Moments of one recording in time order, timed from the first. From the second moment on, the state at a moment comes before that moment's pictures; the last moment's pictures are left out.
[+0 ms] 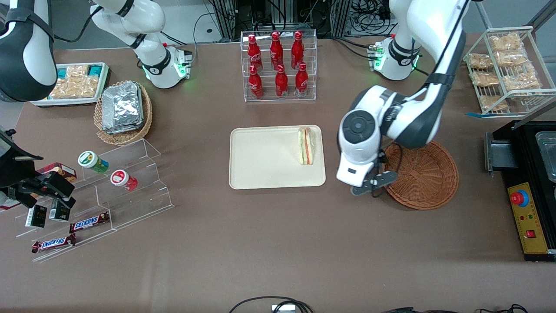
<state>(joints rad) -0.35 0.39 -0.15 -1.67 0.29 1.89 -0.92</state>
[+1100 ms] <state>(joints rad) -0.34 0.08 0.28 -1.69 0.12 1.66 -0.08</state>
